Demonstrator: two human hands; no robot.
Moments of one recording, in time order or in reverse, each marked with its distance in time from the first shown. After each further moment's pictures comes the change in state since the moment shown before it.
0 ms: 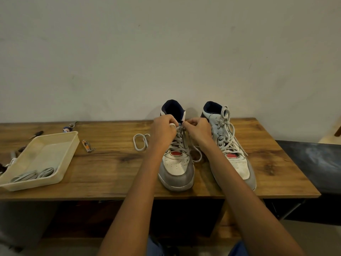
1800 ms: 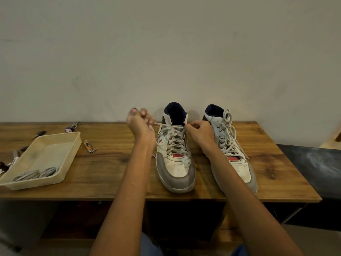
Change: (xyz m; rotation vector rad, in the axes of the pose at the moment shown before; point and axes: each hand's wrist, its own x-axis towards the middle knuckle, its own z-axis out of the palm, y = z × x) left_hand 0.010 -0.001 -0.039 -1.519 0.520 -0.414; right_hand 0.000 0.002 -0.002 -0.014 -0.012 -0.005
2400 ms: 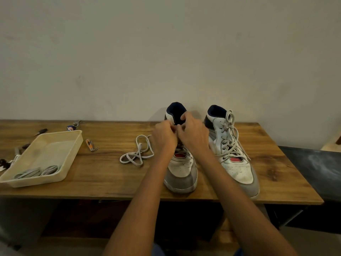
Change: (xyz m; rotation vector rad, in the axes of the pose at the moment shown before) left_hand -0.005 -0.053 -0.016 1.649 -0.247 0.427; right_hand -0.020 -0.027 0.020 -0.487 0.145 -0.388
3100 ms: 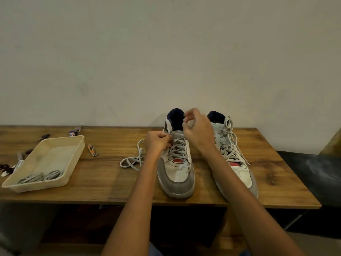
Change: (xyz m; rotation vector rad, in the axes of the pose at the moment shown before) left_hand 0.010 -0.024 -0.012 -0.579 -0.228 -0.341; right_hand 0.010 0.006 -0.023 0.265 0.043 -0.008
